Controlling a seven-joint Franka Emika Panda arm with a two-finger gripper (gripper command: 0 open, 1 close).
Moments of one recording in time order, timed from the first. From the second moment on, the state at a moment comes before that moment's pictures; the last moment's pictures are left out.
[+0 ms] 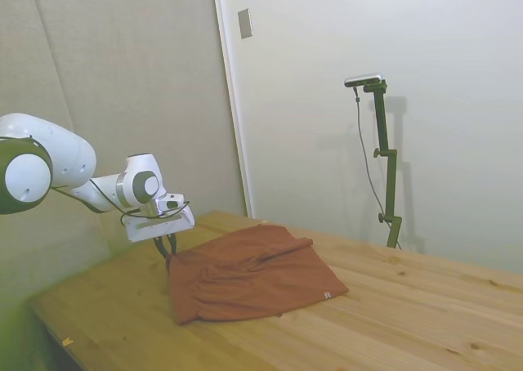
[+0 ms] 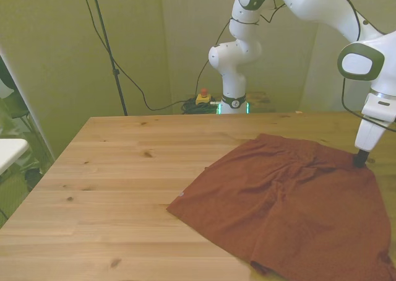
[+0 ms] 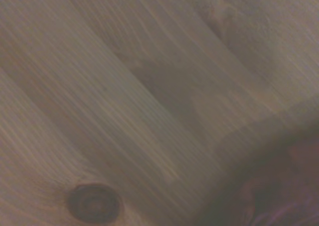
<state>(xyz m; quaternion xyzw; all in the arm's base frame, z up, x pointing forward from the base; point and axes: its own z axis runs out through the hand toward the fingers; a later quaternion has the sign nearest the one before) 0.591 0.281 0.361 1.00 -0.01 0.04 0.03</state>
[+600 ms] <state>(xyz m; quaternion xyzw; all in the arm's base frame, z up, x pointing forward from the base) 0.557 0.277 0.398 1.00 0.00 0.05 0.03</state>
